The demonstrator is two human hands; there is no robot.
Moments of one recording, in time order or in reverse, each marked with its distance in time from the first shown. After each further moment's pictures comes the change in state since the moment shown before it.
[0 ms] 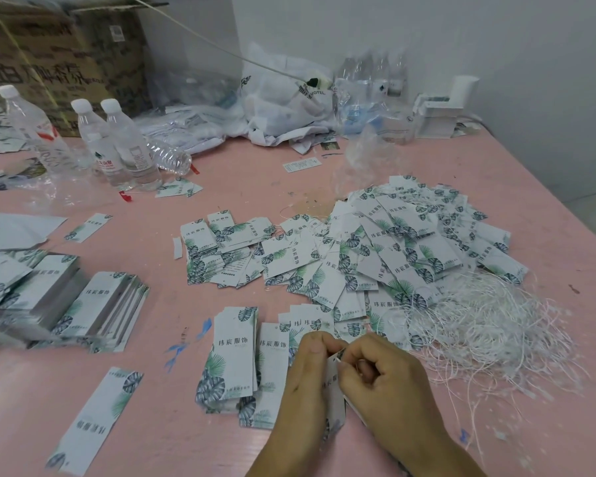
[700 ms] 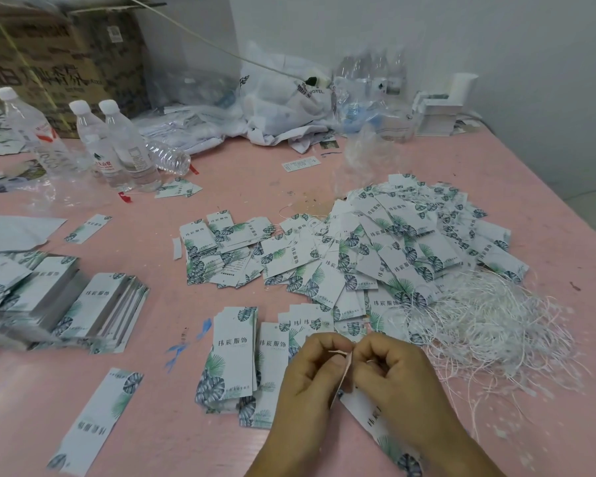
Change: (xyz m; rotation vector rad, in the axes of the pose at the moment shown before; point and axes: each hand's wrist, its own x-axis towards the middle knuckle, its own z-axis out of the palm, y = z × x) left_hand 0.002 0.007 0.003 -0.082 -0.057 0.032; right_hand 0.006 0.006 -0.013 0.299 -0.152 0.174
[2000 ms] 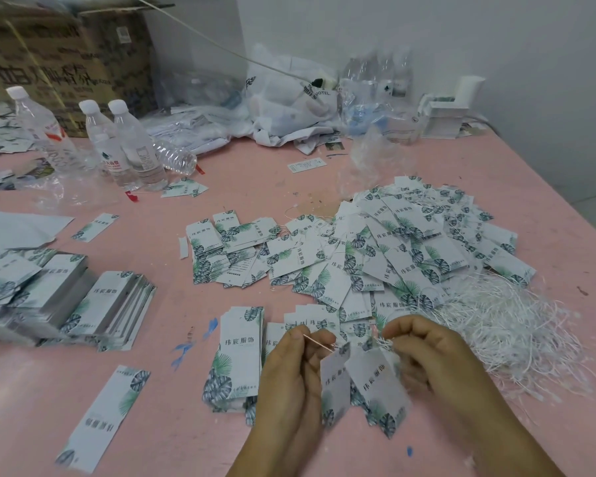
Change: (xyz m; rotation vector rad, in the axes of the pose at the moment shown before) left_hand 0.009 0.025 -0.003 -0.481 0.407 -0.204; right_hand 0.013 0.022 -0.031 0.416 -0.026 0.302
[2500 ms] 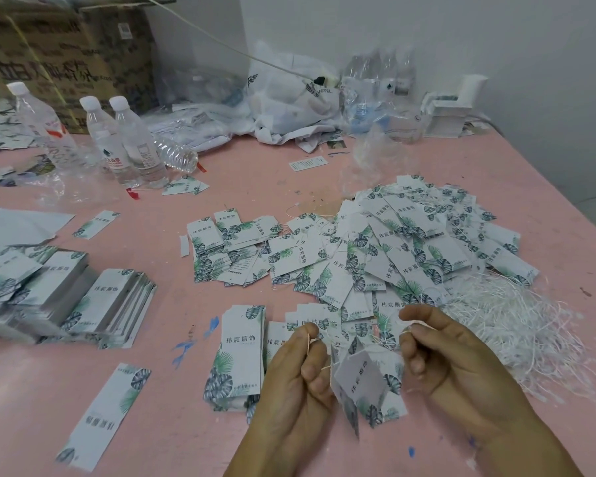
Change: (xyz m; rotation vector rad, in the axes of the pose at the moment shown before) left_hand -0.005 0.007 -0.003 -0.305 -0.209 -0.267; right_hand 0.000 -0.017 -0.007 0.595 -0.172 0.051
